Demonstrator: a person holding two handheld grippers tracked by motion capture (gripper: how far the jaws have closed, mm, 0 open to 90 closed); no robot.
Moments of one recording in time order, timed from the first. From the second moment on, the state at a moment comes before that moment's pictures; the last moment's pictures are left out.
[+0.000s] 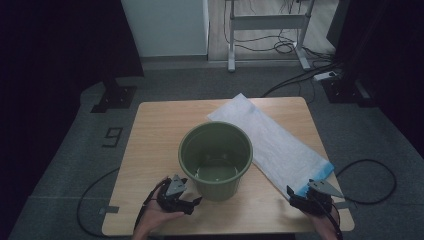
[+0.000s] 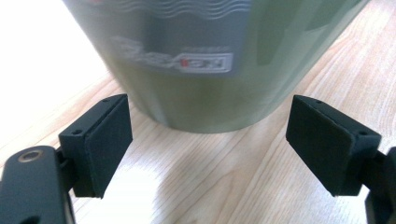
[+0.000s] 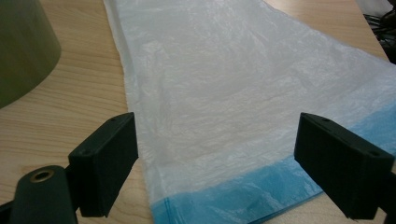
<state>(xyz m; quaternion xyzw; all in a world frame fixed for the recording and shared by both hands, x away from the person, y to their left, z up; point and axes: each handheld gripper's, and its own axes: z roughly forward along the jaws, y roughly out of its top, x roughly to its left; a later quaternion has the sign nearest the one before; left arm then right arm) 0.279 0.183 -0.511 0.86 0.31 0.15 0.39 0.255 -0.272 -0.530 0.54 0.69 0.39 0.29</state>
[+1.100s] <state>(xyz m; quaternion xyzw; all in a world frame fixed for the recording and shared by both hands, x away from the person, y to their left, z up) 0.309 0.201 -0.544 0.84 0.39 0.19 0.33 0.332 -0.200 -0.508 0.54 0.70 0.41 0.23</state>
